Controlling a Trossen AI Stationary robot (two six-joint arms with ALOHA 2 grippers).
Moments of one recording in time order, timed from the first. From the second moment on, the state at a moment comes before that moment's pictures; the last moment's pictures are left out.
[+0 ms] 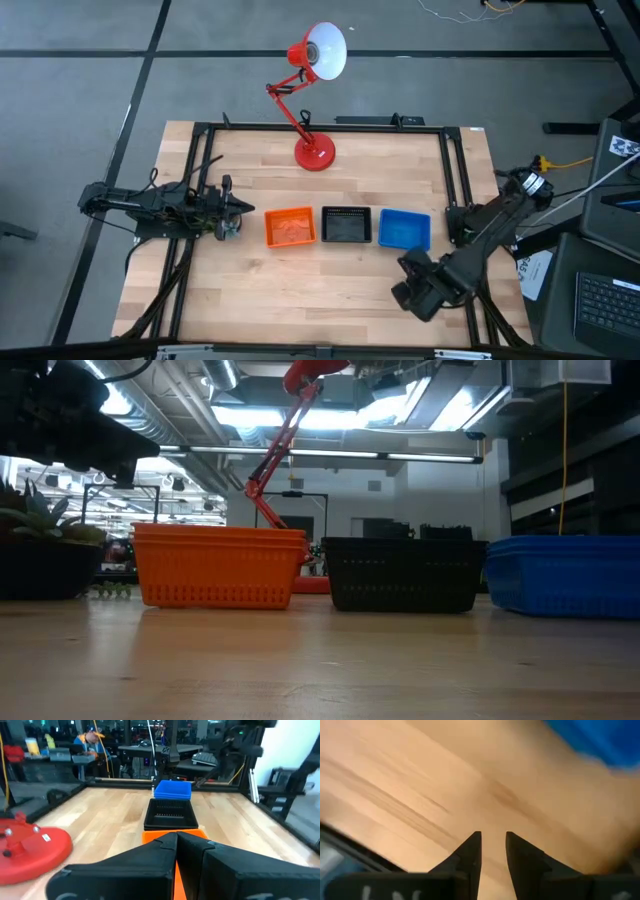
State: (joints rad) left arm -0.09 0.01 0.01 0.04 -0.14 -0.03; right arm 0.80 1.59 1.24 -1.16 0.09 1.83
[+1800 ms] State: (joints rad) left arm -0.09 0.02 0.01 0.02 -0.06 -0.10; right arm 0.14 0.66 0.27 0.25 -0.26 0.04
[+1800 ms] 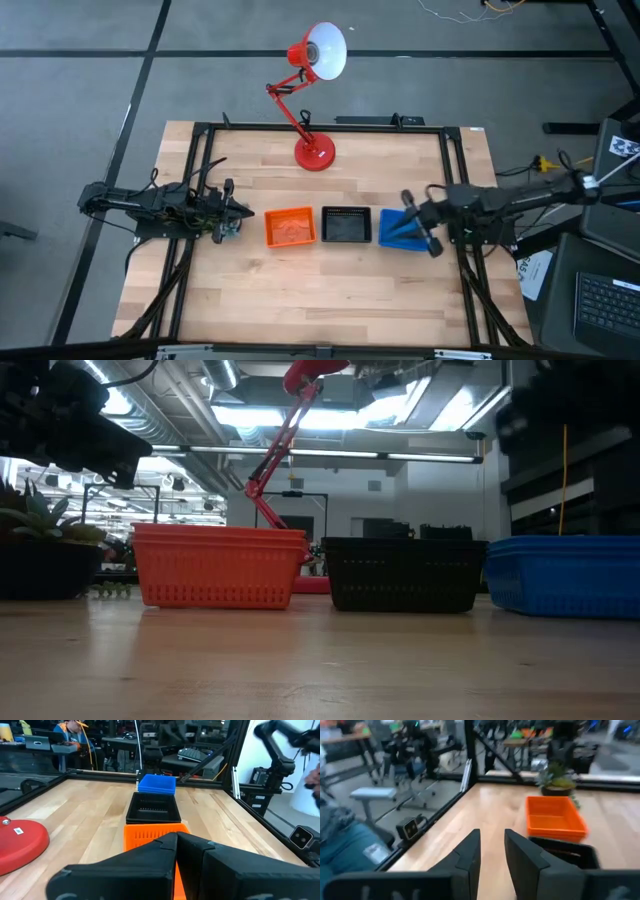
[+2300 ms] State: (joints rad) left arm -0.09 0.02 0.01 0.02 -0.07 -0.10; right arm 0.07 0.02 0.02 0.03 -0.27 0.05
